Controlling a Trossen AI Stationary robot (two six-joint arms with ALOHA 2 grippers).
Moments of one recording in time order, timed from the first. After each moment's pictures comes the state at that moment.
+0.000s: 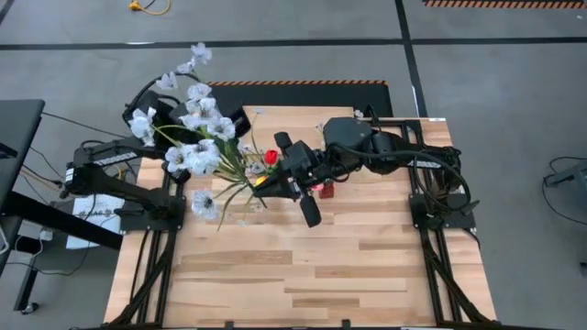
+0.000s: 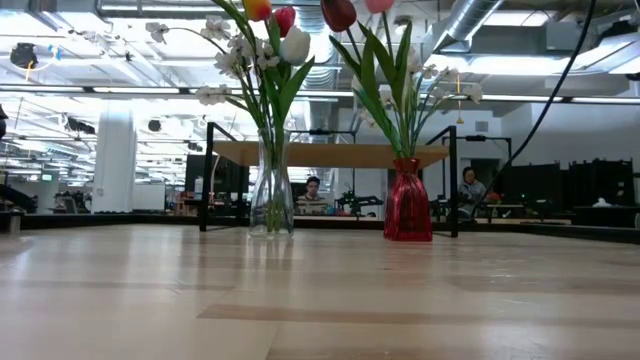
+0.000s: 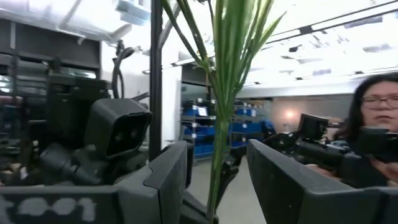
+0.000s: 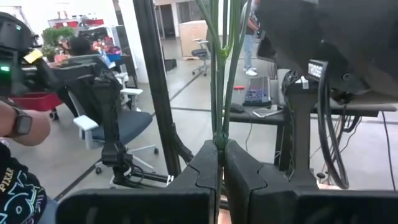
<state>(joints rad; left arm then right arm) 0.21 1.19 1.36 0.46 0.87 -0.48 0.15 1.89 2.33 -0.54 -0.24 0.03</state>
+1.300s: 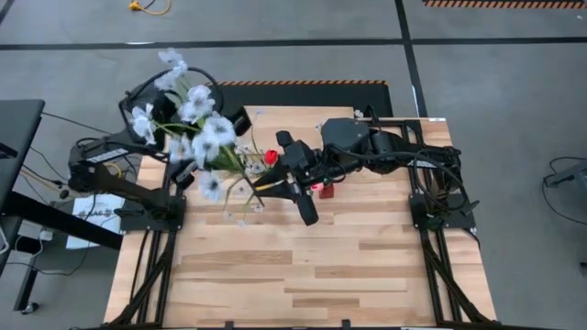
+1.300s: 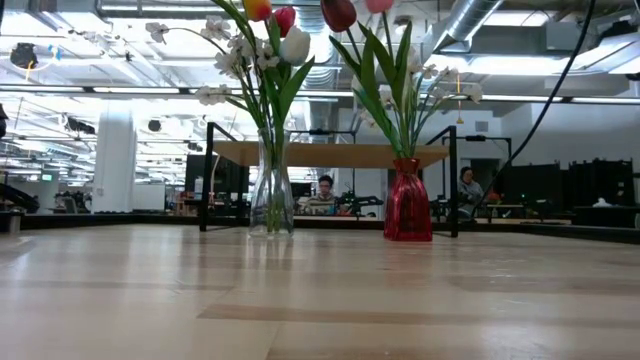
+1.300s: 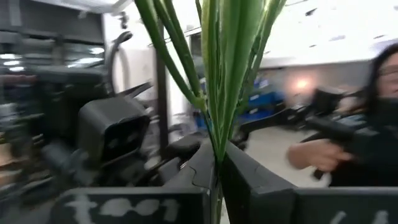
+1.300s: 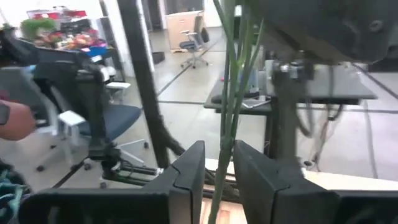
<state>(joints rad) 0.16 1.25 1.57 0.08 0.84 -0.24 0.15 1.89 2.33 -0.58 -0.20 0.03</state>
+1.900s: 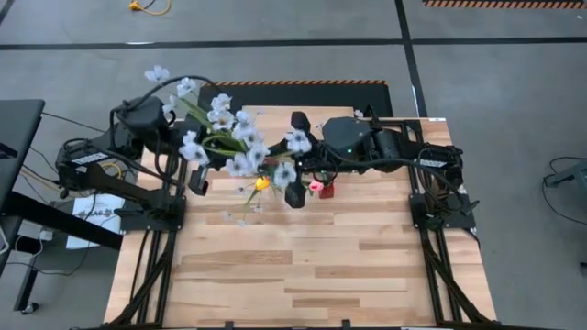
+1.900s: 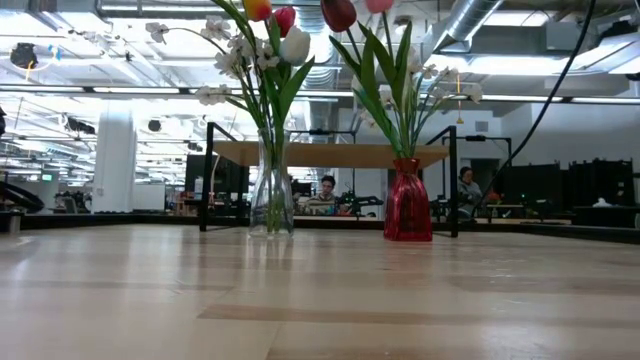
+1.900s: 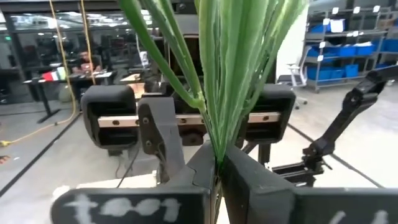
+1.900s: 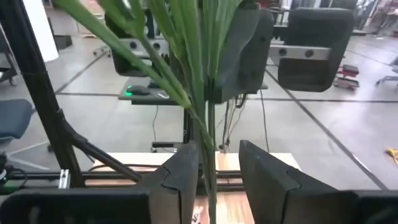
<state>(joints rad) 0.03 1.14 1.57 -0.37 0.22 0.05 0.15 1.88 2.36 -0.66 0.18 -0.06</state>
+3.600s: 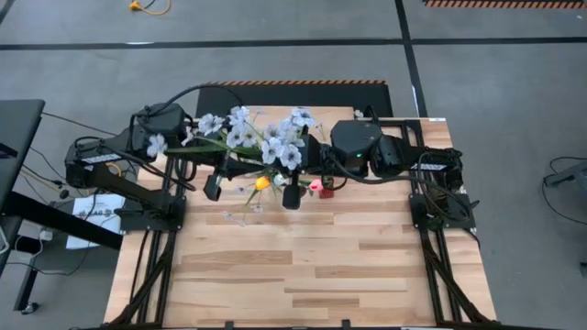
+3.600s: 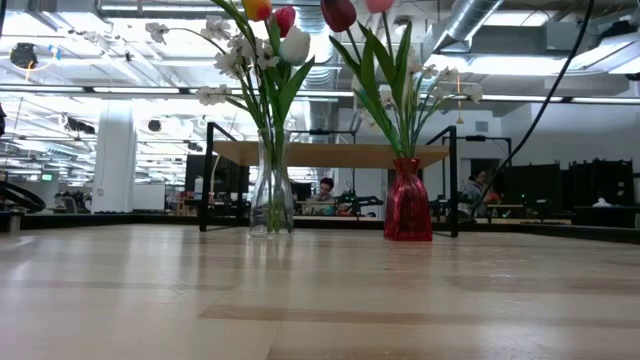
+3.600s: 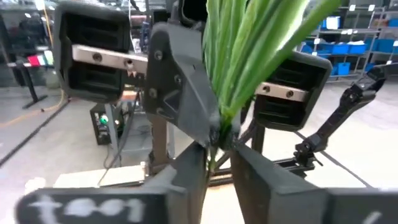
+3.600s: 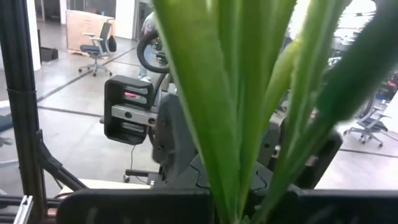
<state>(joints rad) -0.01 1.21 1.57 -0.35 0.22 0.00 0.18 1.89 2.36 -0.49 0.27 -0.25</state>
